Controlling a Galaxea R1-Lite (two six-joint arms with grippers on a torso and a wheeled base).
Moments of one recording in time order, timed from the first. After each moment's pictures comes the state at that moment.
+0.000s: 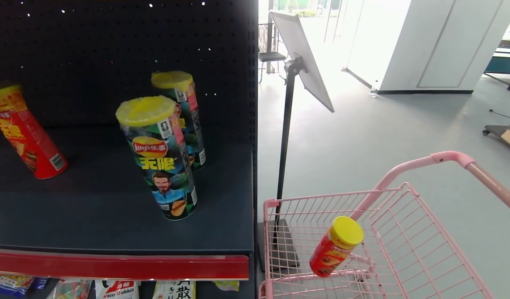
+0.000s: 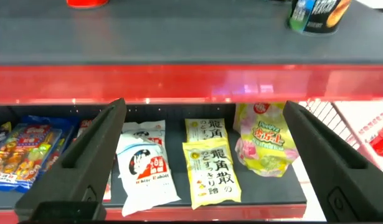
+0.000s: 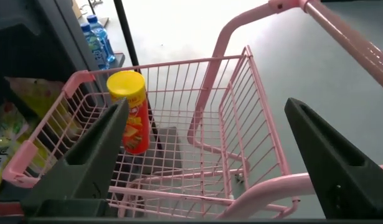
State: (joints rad) left arm -0.01 0.01 0.00 0.00 -0.01 -0.01; right arm 0.00 0.00 0.00 0.00 0.00 0.00
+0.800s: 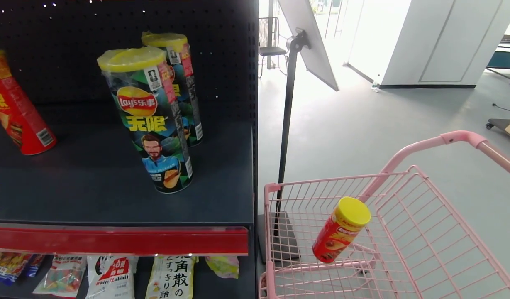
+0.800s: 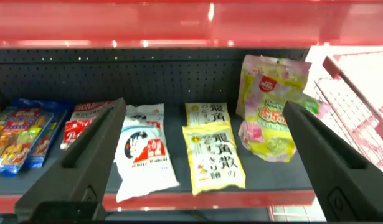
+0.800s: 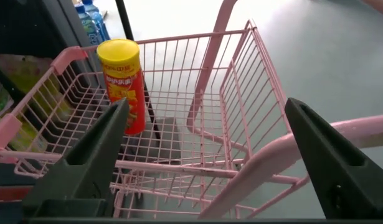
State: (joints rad) left arm -0.01 0.01 0.00 0.00 -0.01 -0.01; right arm 0.00 0.00 0.00 0.00 0.00 0.00
